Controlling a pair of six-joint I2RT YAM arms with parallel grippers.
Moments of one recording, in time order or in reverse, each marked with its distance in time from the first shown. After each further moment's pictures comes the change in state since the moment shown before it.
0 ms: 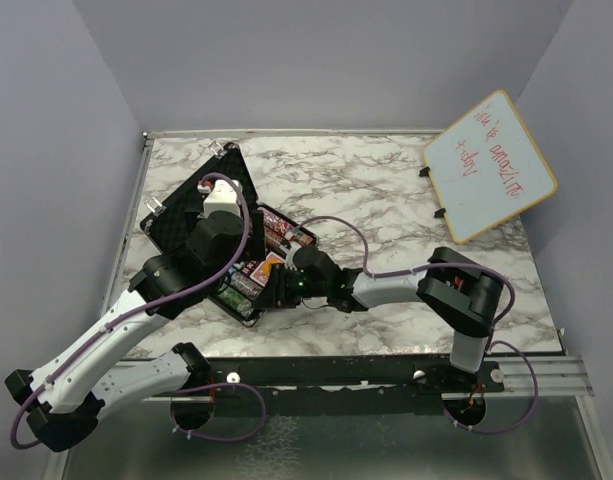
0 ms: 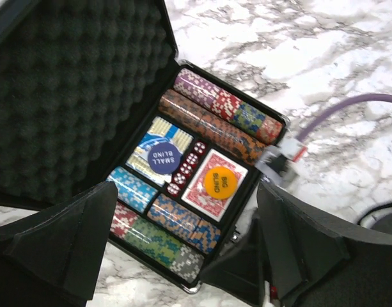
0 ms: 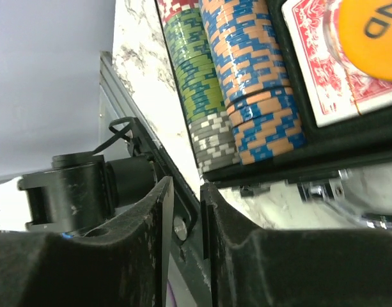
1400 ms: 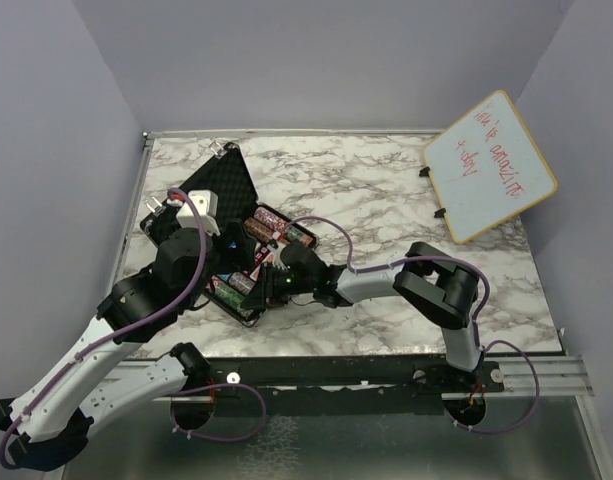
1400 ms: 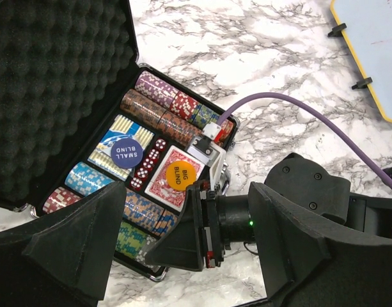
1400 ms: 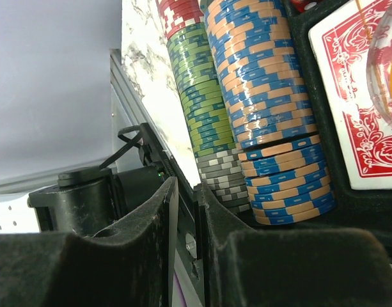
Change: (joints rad) left arm 0.000 -0.146 -0.021 -0.002 0.092 -0.073; right arm -0.003 0.106 0.098 0.001 -0.046 0.054
